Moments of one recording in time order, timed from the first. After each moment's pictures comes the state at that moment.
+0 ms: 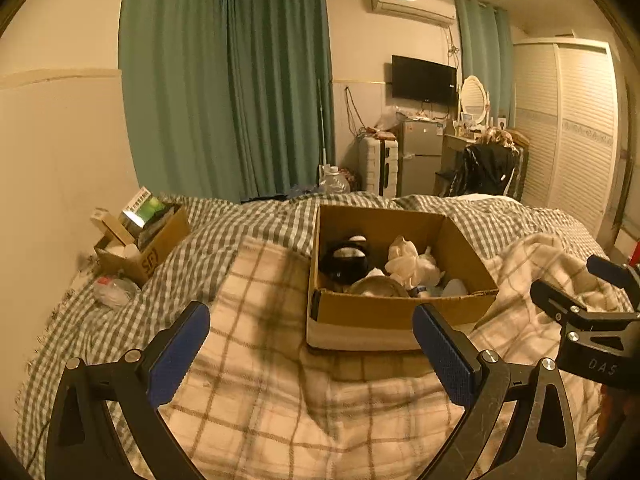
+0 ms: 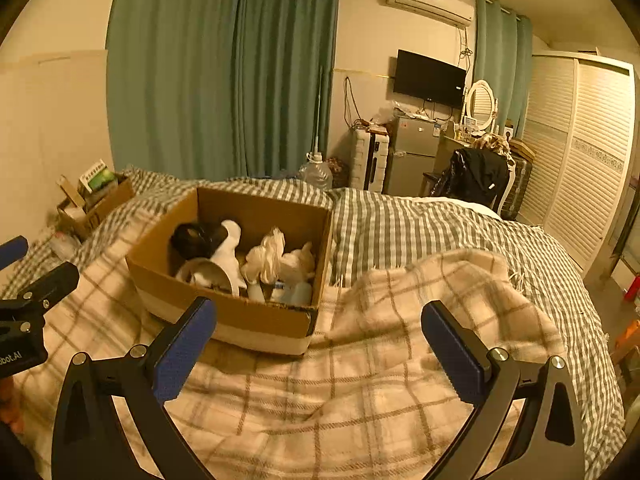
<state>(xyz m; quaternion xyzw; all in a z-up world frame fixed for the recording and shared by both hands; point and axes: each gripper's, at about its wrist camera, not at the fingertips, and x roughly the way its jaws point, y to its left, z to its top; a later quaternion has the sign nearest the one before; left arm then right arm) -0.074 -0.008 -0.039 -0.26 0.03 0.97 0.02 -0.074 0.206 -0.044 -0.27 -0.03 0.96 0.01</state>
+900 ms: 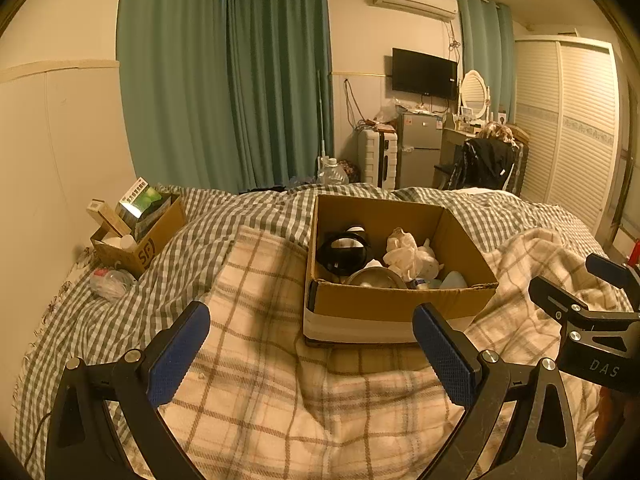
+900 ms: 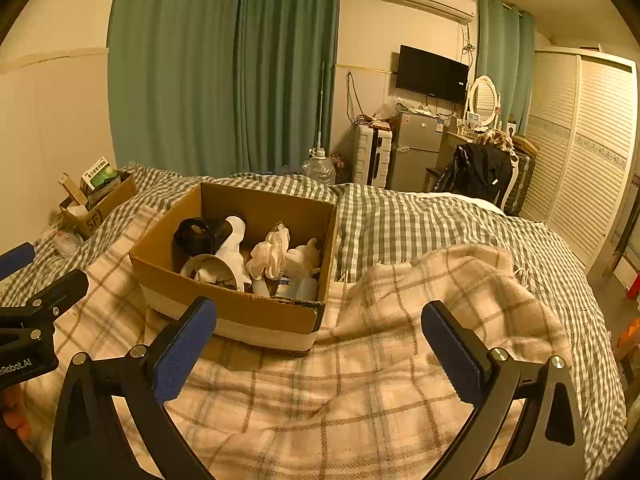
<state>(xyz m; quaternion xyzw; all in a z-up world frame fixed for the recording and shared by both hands) -0.076 -0.007 -0.040 -0.27 0.03 0.96 0.02 -0.075 0.204 -0.045 -0.28 -0.03 0.96 0.00</state>
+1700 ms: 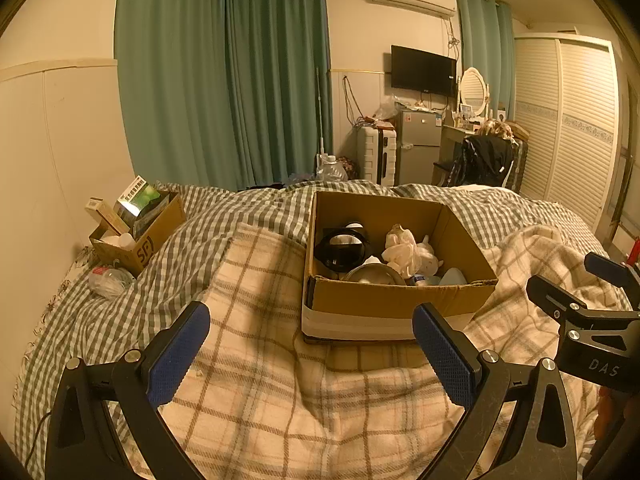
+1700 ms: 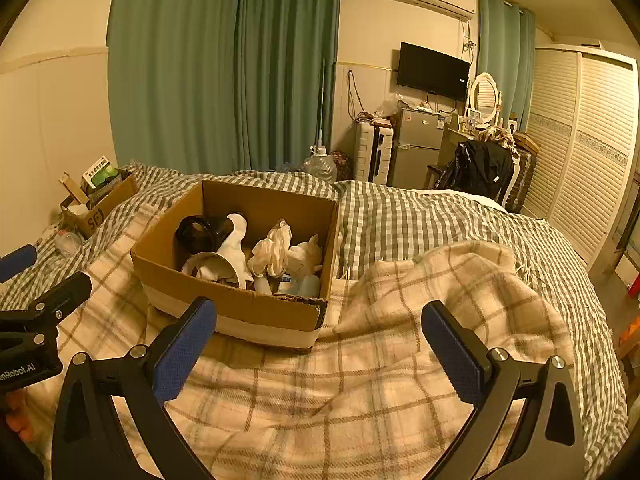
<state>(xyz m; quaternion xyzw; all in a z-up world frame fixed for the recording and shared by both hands) -0.076 -0.005 -0.043 -0.27 0.04 0.96 0.02 -0.075 0.203 -0.047 -0.28 -0.03 0.96 0.00</state>
